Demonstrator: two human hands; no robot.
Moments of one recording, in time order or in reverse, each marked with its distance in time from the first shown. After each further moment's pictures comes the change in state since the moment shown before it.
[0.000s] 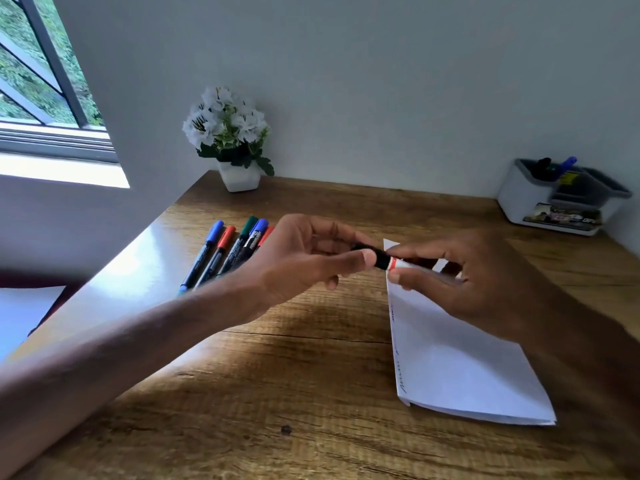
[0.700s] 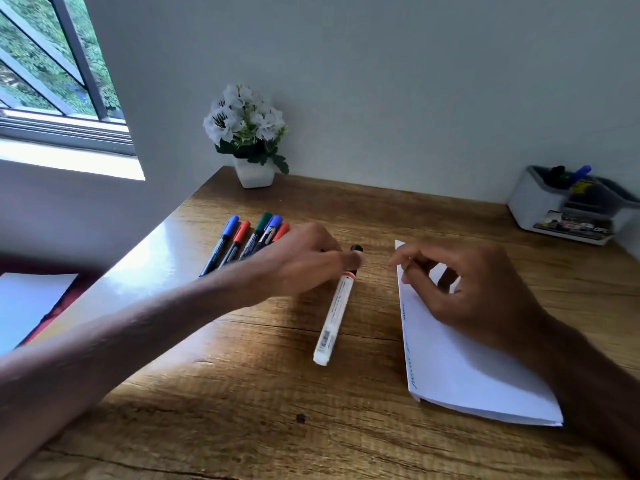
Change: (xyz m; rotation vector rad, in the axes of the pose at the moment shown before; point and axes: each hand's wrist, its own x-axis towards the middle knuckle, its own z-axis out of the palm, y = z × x) left_hand 0.001 0.007 -0.012 0.597 0.018 -0.290; right_hand 0.003 0.004 0.024 -0.095 0.191 -0.161
